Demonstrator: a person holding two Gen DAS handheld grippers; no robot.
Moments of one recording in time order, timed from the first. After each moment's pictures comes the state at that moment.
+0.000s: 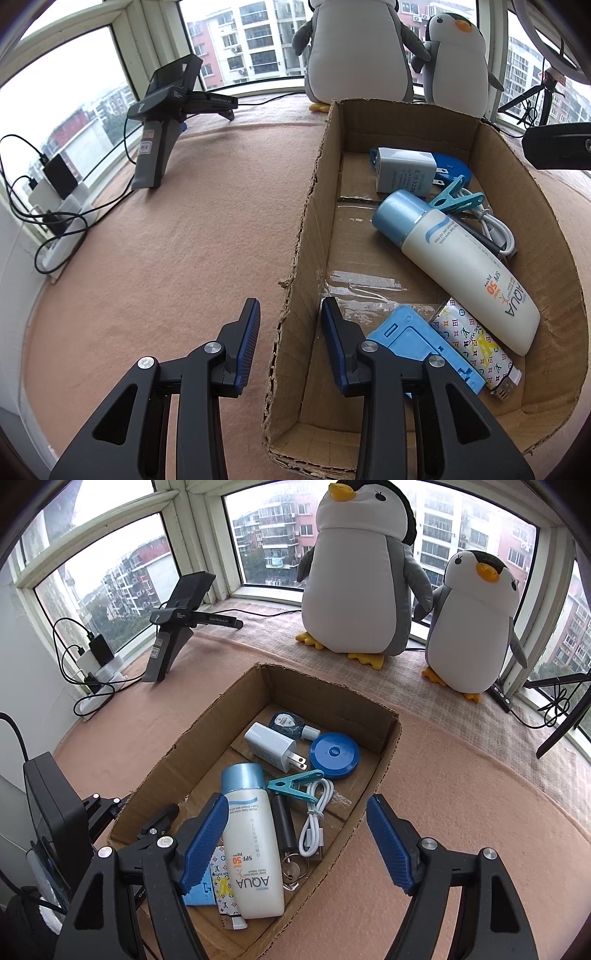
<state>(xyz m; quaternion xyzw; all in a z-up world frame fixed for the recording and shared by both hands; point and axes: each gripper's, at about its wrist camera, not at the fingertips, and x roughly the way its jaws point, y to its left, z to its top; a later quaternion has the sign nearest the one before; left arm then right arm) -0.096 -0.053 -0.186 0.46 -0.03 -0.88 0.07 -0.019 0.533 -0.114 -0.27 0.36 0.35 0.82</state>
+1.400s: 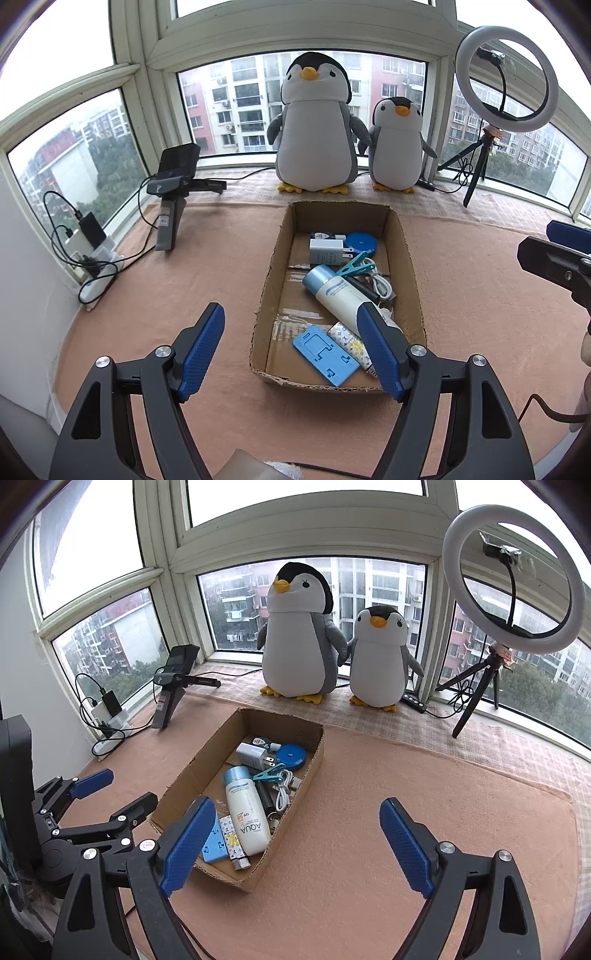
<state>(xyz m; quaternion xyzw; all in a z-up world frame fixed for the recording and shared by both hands) -0.031 -0.021 -0.050 0.39 -0.01 -0.92 0.03 -0.118 0.428 -0.037 -0.21 0.27 0.30 0.89</state>
